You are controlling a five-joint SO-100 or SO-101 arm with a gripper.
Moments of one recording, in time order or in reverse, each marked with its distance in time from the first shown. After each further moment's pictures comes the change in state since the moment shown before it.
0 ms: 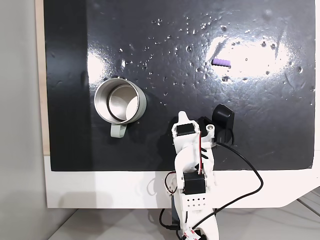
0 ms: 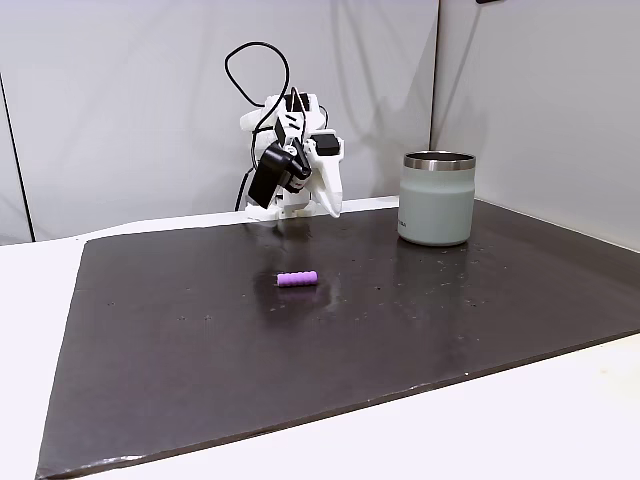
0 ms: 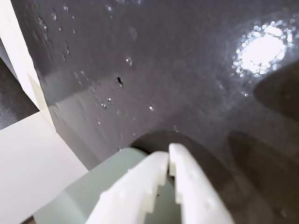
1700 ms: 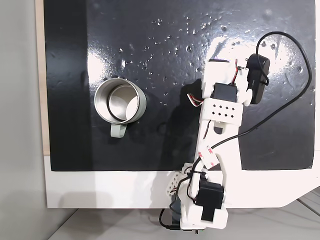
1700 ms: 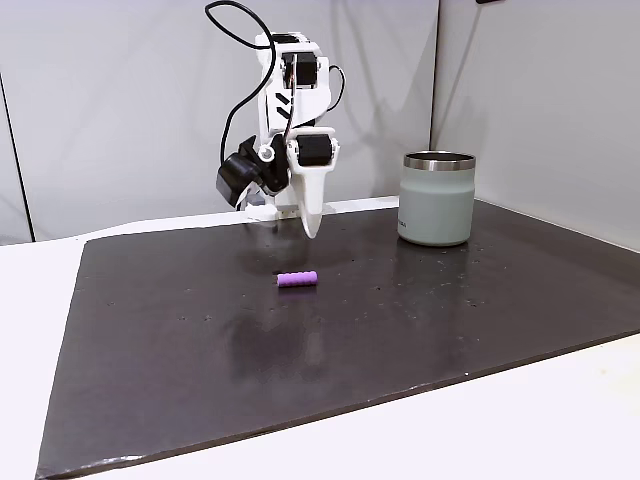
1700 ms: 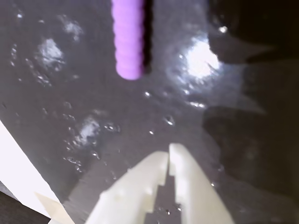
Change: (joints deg) arm 14.2 -96.0 -70.2 -3.6 -1.9
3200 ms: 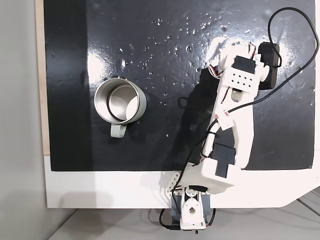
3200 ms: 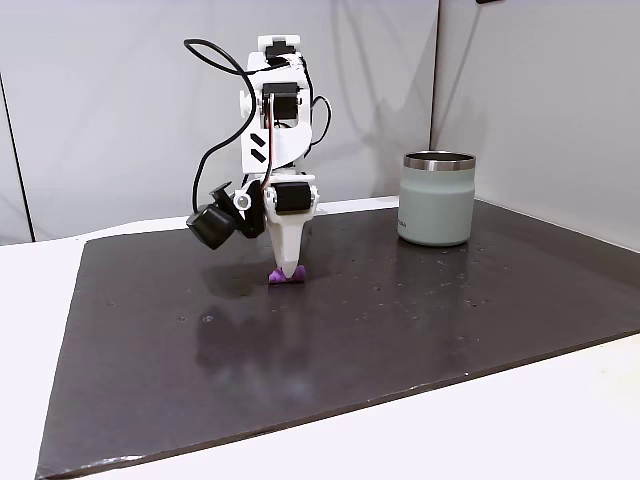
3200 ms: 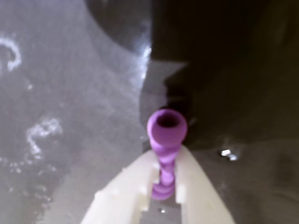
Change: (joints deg) arm 6.5 -25.8 -22.7 7.7 -10.2
